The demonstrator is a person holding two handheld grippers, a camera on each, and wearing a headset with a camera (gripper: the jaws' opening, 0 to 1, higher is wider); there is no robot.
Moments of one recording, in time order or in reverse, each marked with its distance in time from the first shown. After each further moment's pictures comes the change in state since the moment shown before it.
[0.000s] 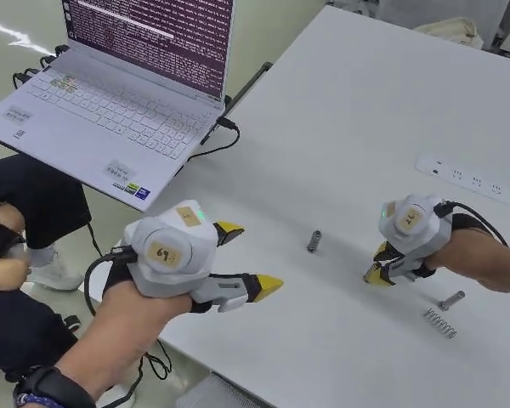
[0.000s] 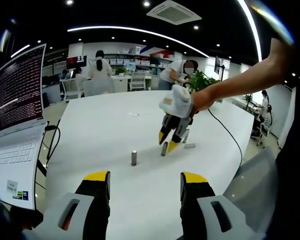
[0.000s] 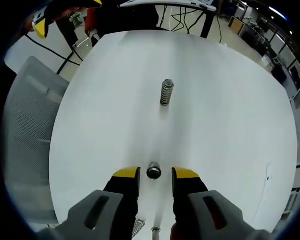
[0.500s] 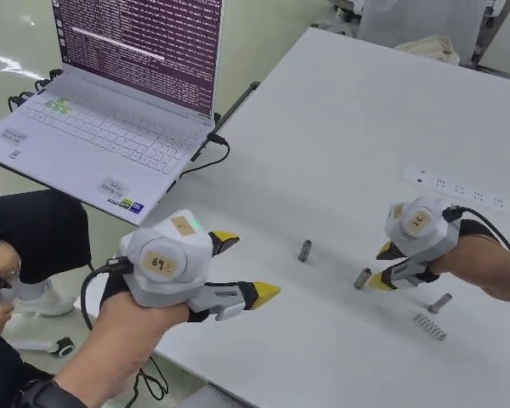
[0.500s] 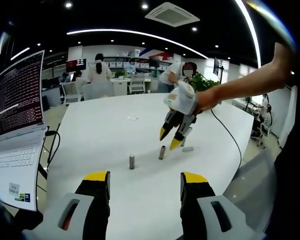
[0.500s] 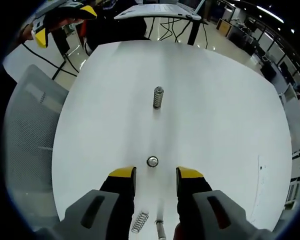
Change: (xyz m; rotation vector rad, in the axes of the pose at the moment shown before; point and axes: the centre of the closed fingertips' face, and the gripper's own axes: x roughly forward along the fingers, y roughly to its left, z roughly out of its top) left arm -0.006 -0.009 0.010 0.011 -0.024 0.003; right arm -0.028 0.000 -0.002 0.061 -0.063 -0.072
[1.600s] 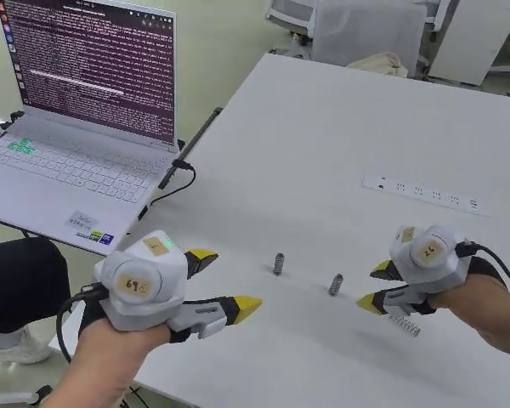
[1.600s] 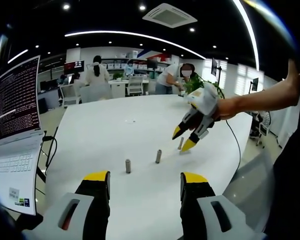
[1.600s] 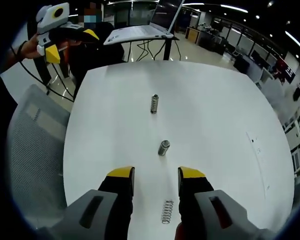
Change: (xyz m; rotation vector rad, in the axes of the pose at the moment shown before) left arm 0.004 -0.012 0.012 0.014 -0.011 -0.015; right arm -0.042 0.033 -0.020 0.211 -0.184 -0.134
